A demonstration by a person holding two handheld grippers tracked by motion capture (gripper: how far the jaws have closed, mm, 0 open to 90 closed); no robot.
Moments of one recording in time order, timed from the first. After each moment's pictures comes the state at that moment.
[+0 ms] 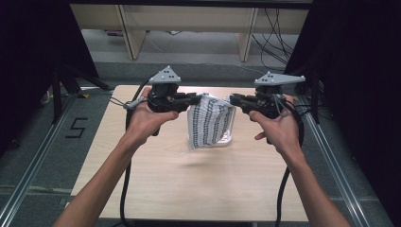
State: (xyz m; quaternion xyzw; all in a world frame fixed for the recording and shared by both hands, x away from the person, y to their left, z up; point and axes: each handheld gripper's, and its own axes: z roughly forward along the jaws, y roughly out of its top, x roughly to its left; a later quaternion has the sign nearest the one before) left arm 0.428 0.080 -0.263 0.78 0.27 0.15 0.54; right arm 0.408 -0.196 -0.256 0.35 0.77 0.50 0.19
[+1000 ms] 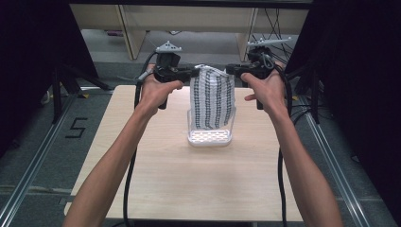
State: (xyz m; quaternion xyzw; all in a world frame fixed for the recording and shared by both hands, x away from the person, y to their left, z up) left arm 0.512 0.080 -0.260 0.74 0.35 0.17 0.55; right arm 0.497 -0.181 -0.231 0.41 0.75 0.49 0.18
